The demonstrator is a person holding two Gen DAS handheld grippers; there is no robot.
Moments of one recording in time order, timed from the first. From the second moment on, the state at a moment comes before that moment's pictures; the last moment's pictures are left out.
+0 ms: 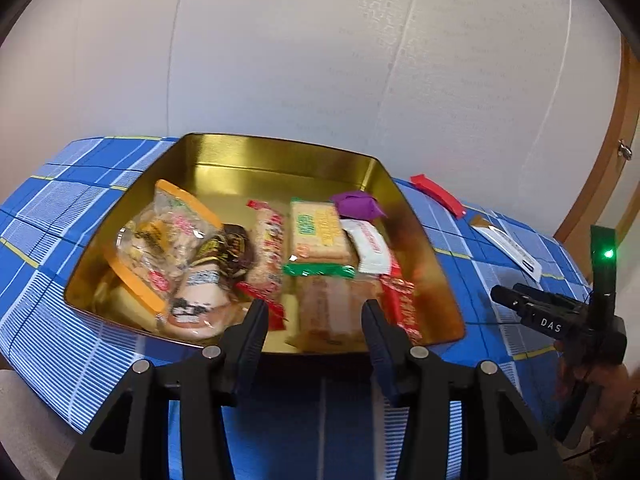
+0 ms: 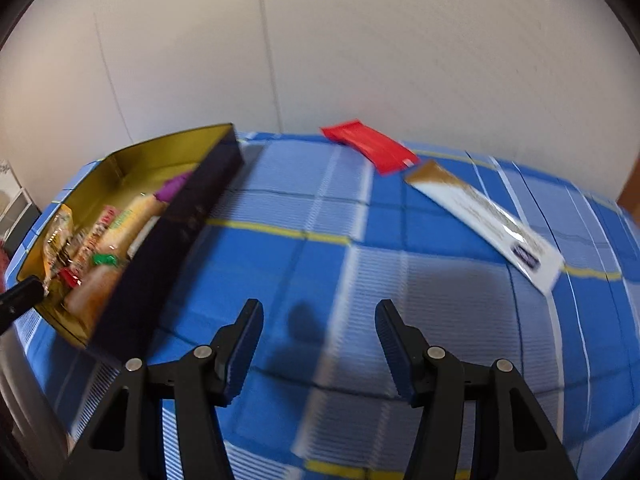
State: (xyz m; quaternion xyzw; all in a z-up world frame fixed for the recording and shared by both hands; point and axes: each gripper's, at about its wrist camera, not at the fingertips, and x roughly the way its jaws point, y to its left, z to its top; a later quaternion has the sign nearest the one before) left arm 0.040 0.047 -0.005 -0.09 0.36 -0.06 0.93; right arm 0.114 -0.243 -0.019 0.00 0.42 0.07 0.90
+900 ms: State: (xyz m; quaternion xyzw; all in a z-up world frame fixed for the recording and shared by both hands) left arm 0.044 0.010 0.006 -0.06 0.38 -0.09 0.92; right arm 0.208 -0.368 -0.026 0.08 0.47 0.01 0.88
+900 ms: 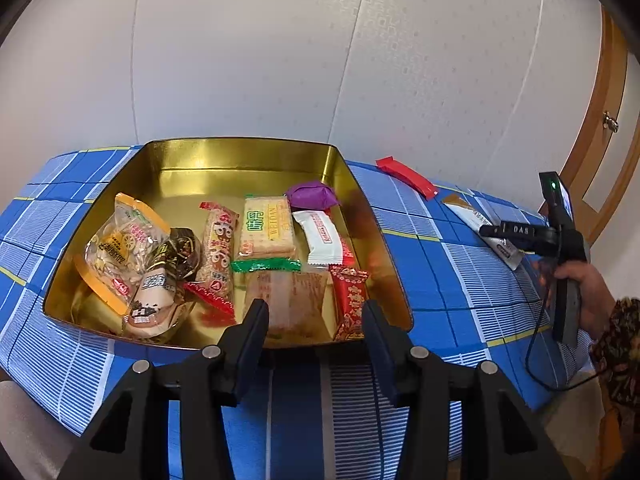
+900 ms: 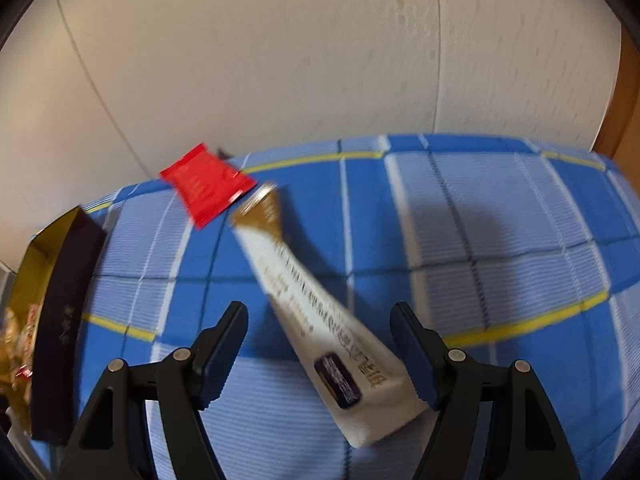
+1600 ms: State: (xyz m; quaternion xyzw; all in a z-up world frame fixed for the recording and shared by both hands) left arm 0.141 -0.107 0.033 -0.05 0.42 -0.15 0.89; right arm 0.141 -0.390 -0.030 0.16 0.40 -0.02 0.90
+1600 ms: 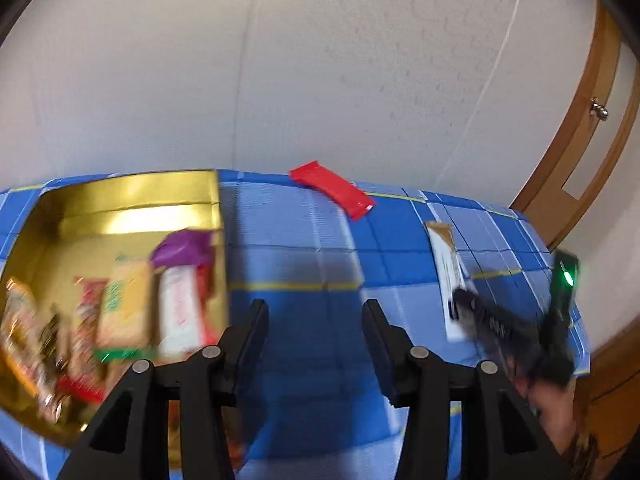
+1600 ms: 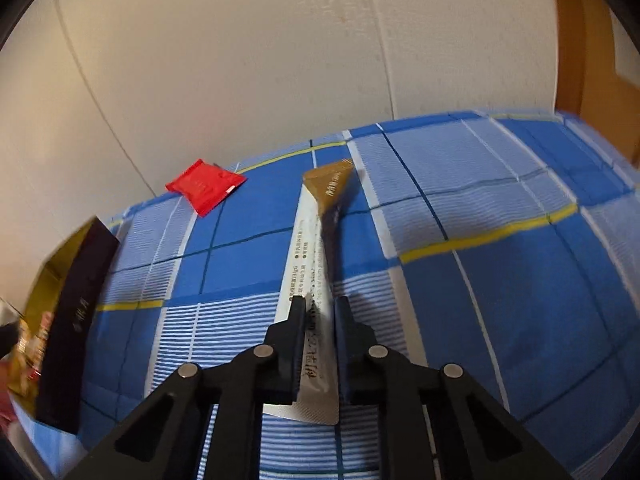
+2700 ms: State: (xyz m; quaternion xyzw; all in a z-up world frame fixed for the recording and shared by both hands) left arm 0.343 -0.219 -0.044 0.02 0.49 -0.04 0.87; right arm 0.140 -0.402 -0.033 0.20 0.40 -0.02 0.90
